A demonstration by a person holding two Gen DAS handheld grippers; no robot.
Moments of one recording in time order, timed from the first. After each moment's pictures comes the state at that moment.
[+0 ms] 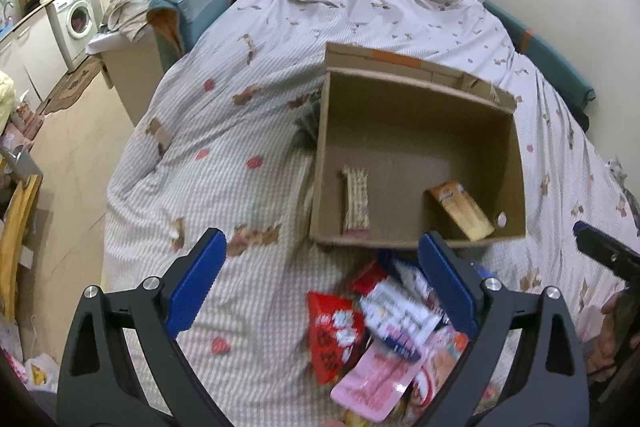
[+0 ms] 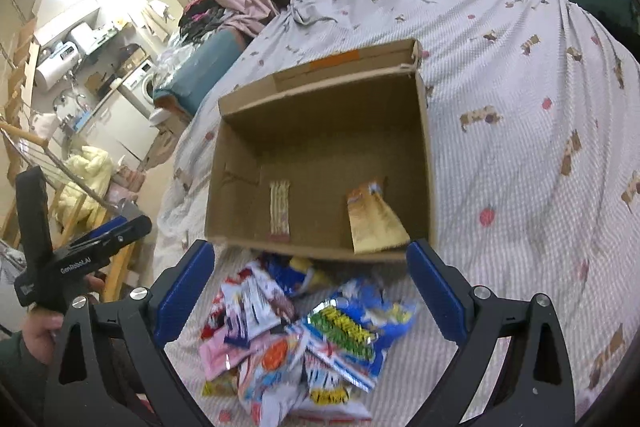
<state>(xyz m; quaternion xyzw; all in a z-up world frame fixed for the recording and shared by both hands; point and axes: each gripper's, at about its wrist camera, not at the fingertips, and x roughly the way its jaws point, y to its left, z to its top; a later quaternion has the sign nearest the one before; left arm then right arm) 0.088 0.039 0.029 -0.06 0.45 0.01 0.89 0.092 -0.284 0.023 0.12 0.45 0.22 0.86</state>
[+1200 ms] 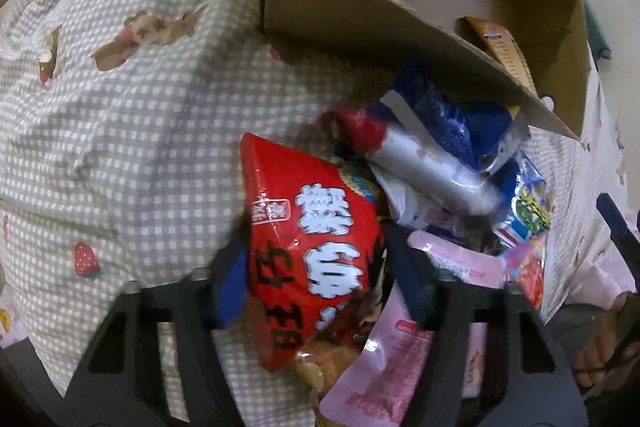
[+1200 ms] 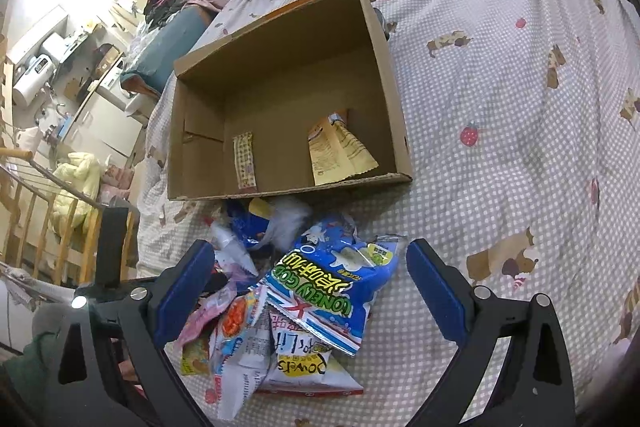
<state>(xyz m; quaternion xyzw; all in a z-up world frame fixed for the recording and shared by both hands) 0.104 0.014 -0.137 -0.16 0.66 -0.05 0.73 0.082 -0.303 -0.031 0.16 0.51 0.18 0.83</state>
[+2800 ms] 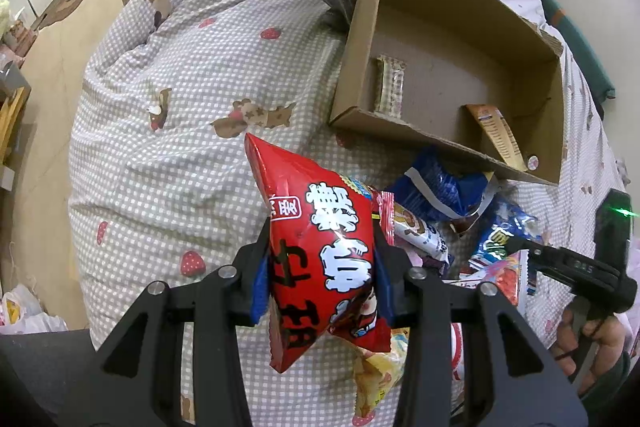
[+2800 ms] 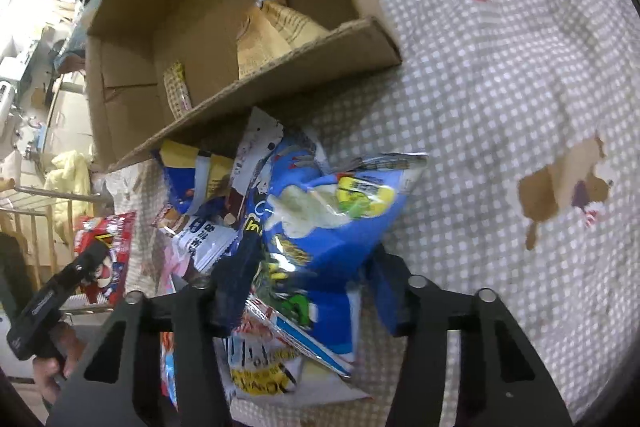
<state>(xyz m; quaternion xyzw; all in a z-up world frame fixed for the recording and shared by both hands) 0.073 0.058 -0.057 -0.14 0.56 0.02 0.81 0.106 -0.277 -0.126 0.22 0.64 0.15 0.73</state>
